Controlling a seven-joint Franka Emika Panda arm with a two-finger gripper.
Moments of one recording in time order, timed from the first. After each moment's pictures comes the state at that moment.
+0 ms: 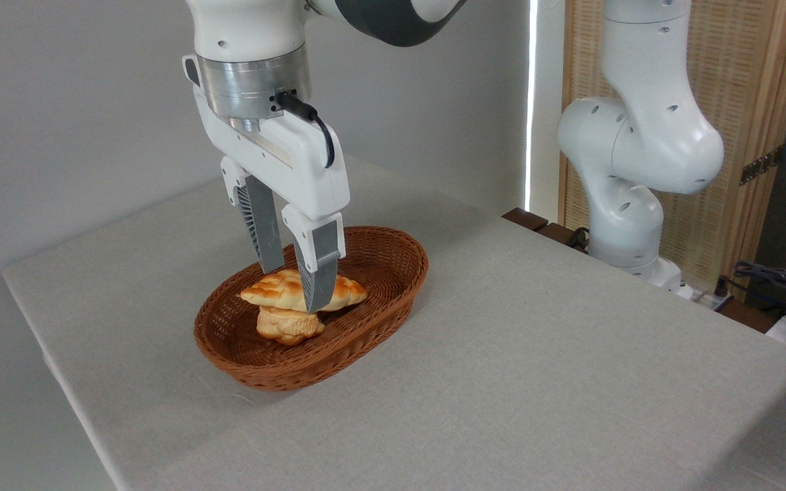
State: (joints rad) arm -0.01 0.04 0.02 -1.64 -0.10 1.72 0.82
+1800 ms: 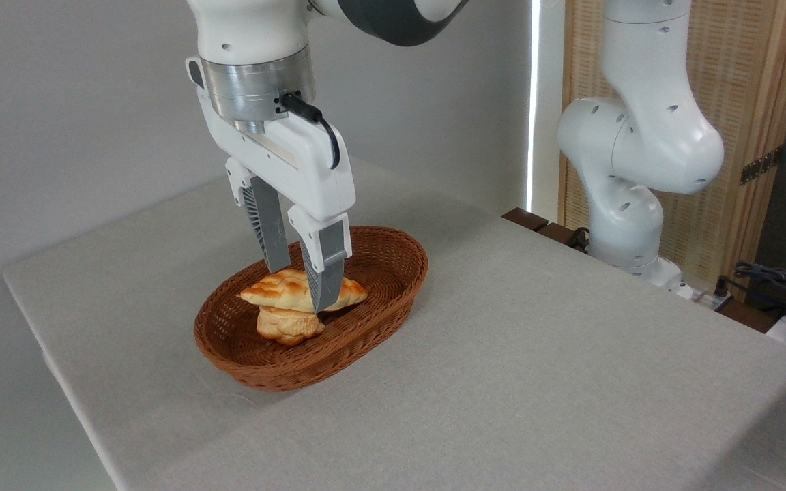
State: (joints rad) arm -0.01 0.04 0.02 -1.64 -0.10 1.69 0.82
